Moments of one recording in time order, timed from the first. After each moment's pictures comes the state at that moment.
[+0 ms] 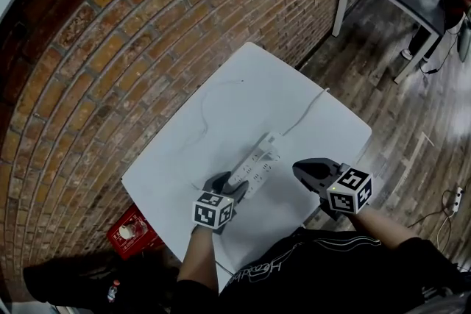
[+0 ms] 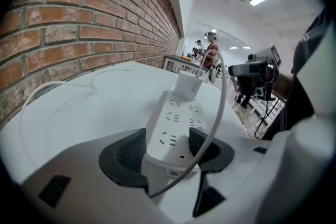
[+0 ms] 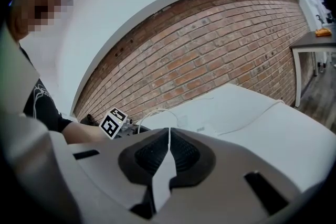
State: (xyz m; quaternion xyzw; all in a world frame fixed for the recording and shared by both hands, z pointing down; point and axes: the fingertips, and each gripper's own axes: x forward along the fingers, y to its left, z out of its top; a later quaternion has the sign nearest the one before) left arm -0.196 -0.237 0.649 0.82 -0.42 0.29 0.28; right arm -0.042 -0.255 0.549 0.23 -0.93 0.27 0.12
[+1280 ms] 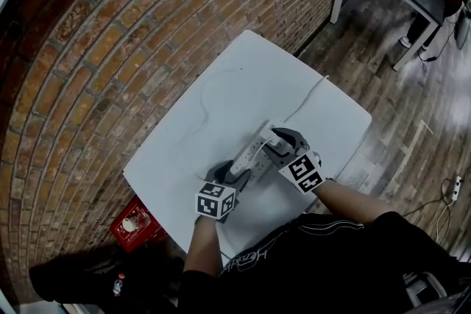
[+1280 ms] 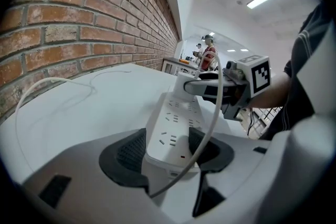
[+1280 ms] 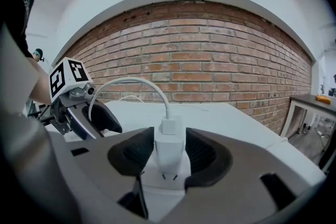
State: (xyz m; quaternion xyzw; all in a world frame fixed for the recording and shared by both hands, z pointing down) left arm -0.196 -0.236 0.650 0.82 -0.41 0.27 0.28; right arm -0.118 -0.312 0.605 0.32 -0.93 0.07 0.19
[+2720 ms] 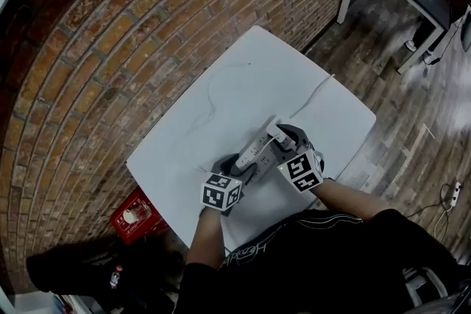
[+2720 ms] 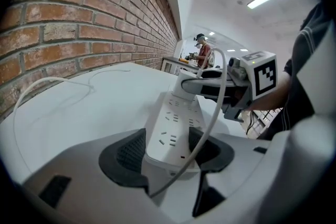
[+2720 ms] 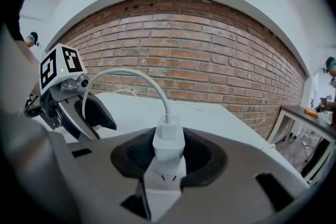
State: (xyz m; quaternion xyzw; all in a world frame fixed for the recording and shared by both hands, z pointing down) left arm -0.192 -0.237 0.651 0.82 -0.41 0.27 0.28; right arm -0.119 -0.315 0.605 0.36 -0.91 0.04 0.22
